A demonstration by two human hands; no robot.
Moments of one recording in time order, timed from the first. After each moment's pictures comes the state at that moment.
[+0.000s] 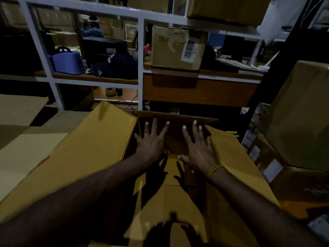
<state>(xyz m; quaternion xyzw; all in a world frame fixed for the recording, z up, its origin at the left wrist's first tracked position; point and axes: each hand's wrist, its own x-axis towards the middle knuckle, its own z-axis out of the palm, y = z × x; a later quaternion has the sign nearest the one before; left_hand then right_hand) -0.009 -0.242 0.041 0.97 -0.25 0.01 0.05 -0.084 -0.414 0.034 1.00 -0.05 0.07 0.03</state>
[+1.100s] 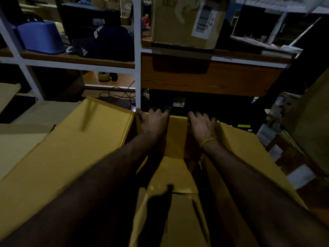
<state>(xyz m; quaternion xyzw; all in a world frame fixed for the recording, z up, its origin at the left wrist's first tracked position) 0.118 -0.283 0.022 0.97 -0.23 0.08 0.03 0.080 -0.453 0.001 0.98 -0.12 0.15 0.07</state>
